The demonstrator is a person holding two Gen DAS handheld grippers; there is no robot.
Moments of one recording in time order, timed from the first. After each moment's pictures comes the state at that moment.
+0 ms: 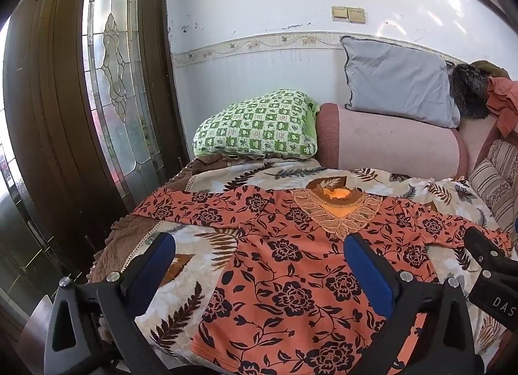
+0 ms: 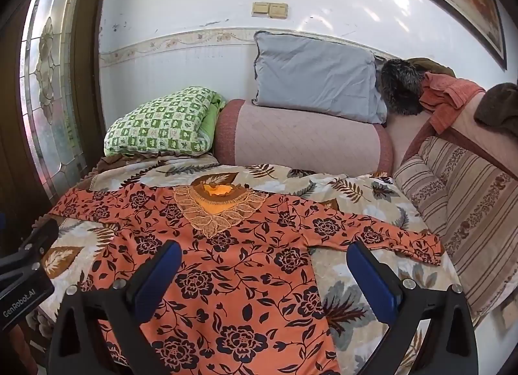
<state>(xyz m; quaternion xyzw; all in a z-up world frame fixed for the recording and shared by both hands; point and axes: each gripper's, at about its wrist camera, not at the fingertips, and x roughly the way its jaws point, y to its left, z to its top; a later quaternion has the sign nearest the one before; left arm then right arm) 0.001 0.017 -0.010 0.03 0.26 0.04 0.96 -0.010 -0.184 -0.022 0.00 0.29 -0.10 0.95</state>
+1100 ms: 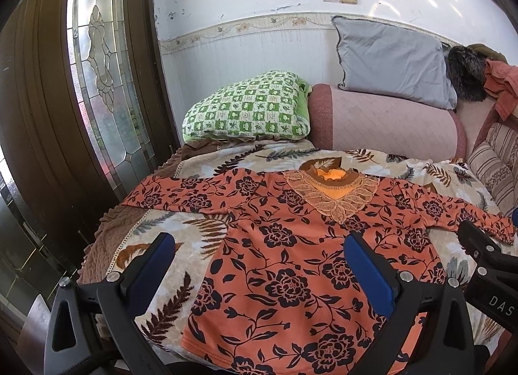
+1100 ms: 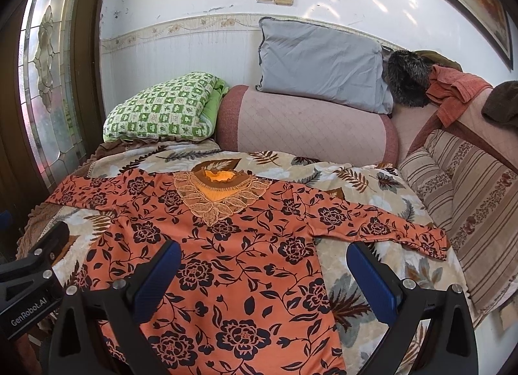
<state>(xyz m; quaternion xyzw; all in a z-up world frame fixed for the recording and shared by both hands) 0.023 0.004 -0.051 0.04 0.30 0.03 0.95 0.005 -0.182 -0.044 -0.01 0.32 -0.10 0.94</state>
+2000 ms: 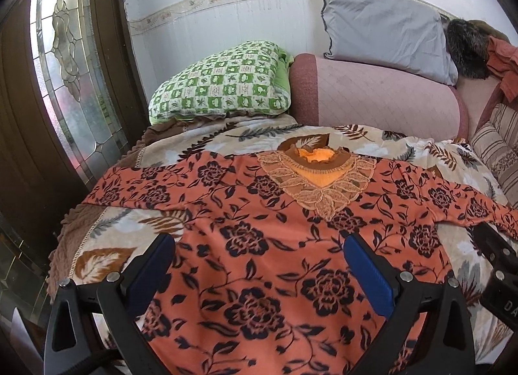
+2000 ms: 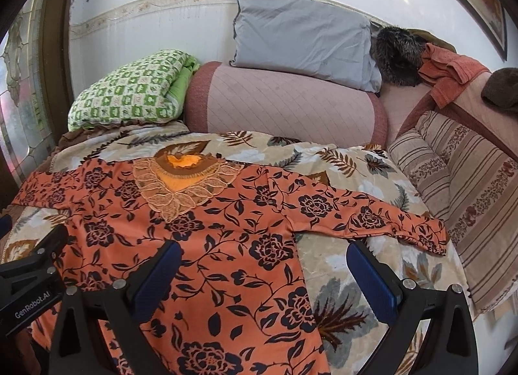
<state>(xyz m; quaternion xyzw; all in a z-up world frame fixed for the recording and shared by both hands) 0.115 -0.042 -0.106 0.05 0.35 0.01 0.94 0.071 -0.228 -0.092 0.00 0.36 -0.14 0.92</state>
